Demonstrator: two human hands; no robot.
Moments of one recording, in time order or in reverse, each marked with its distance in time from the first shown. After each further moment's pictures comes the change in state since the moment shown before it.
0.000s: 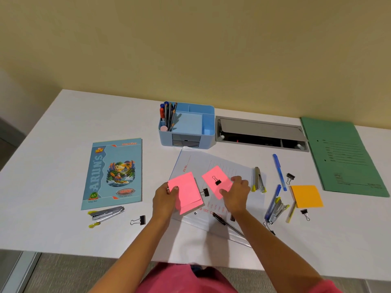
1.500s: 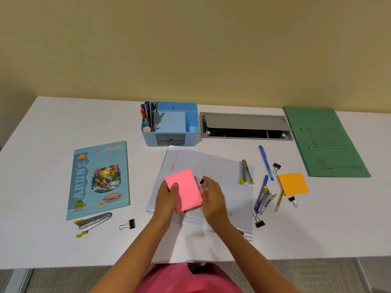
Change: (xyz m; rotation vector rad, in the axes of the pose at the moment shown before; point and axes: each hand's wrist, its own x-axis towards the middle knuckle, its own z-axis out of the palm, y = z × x) left_hand -0.006 0.005 0.032 -0.066 -0.104 0.020; right_hand -0.072 -0.021 -0.013 0.362 -0.065 -0.303
